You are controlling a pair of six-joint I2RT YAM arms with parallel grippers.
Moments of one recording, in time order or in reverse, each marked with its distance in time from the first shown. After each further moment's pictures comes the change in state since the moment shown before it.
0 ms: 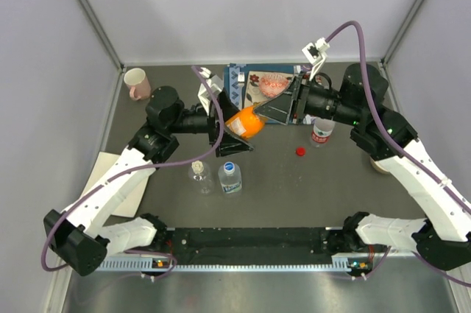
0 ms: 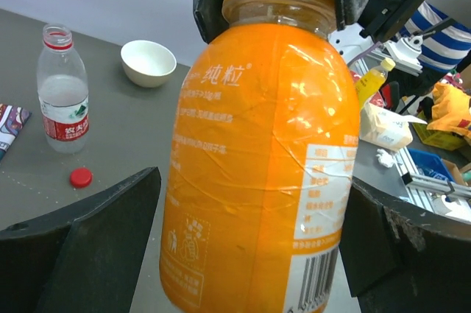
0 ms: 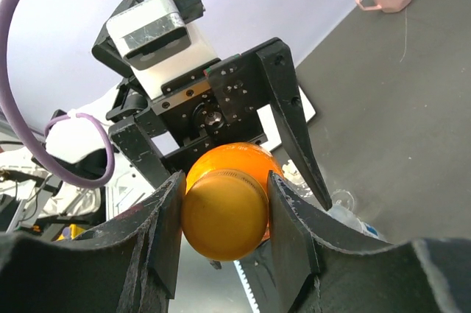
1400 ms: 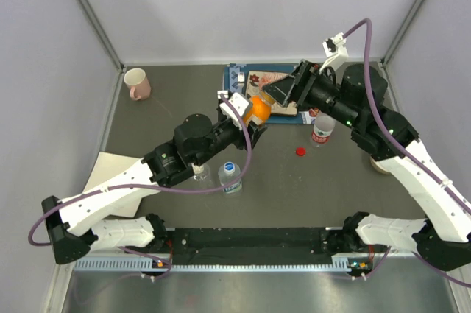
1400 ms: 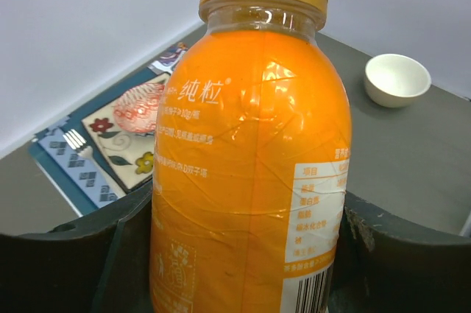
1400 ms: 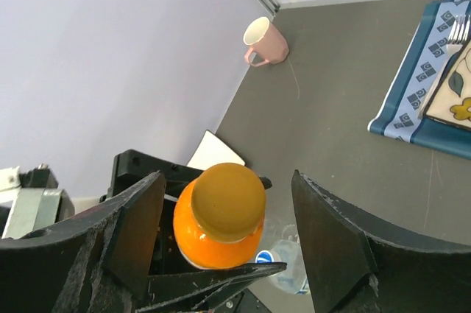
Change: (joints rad) left arm -0.423 -0.017 0.011 -0.167 -1.165 0.440; right arm -0.001 -0.011 -0.004 -0.035 0.406 0.060
